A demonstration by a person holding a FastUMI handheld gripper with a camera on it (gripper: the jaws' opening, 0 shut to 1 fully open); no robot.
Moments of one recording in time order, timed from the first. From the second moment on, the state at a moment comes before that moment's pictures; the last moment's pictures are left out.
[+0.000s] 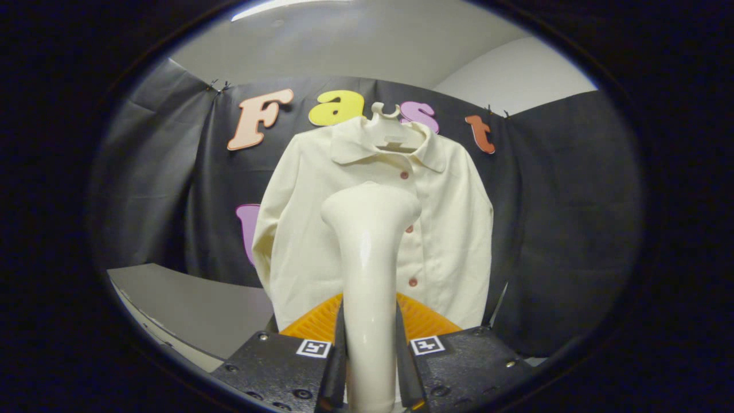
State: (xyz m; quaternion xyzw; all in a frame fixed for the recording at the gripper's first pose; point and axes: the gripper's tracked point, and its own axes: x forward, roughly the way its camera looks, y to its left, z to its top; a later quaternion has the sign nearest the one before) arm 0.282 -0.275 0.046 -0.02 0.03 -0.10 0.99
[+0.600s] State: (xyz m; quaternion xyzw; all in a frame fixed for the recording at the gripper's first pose) arm 0.346 -0.358 0.064 -0.01 0.05 -0.12 0.99
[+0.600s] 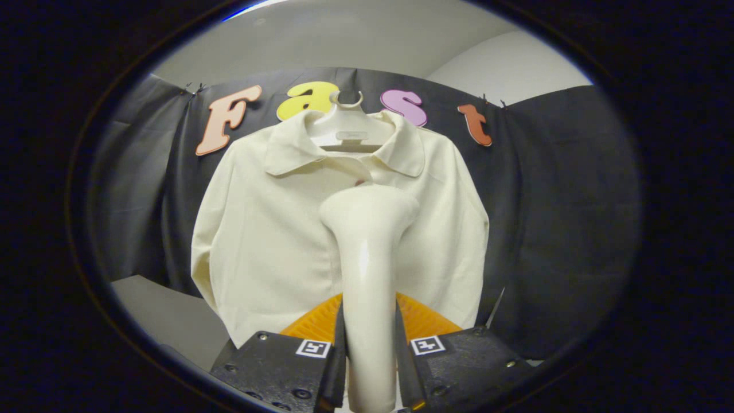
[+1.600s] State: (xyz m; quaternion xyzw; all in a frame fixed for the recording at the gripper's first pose) arm 0.323 -0.405 -0.065 0.07 0.13 -0.10 0.98
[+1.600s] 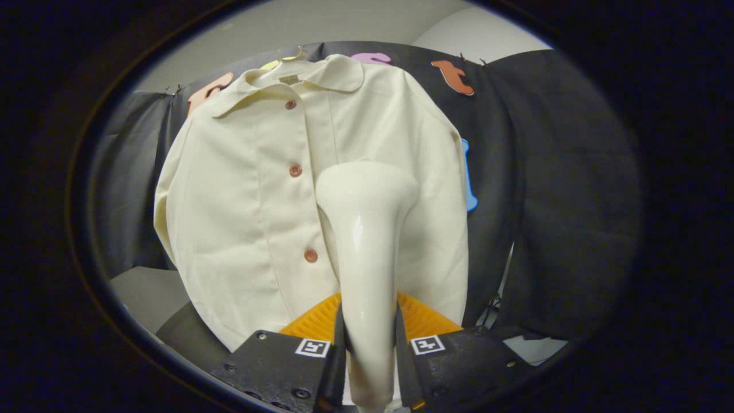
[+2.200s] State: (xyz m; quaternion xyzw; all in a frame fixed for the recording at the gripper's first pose) arm 0.294 -0.407 -0.154 0.09 0.17 -0.11 0.98
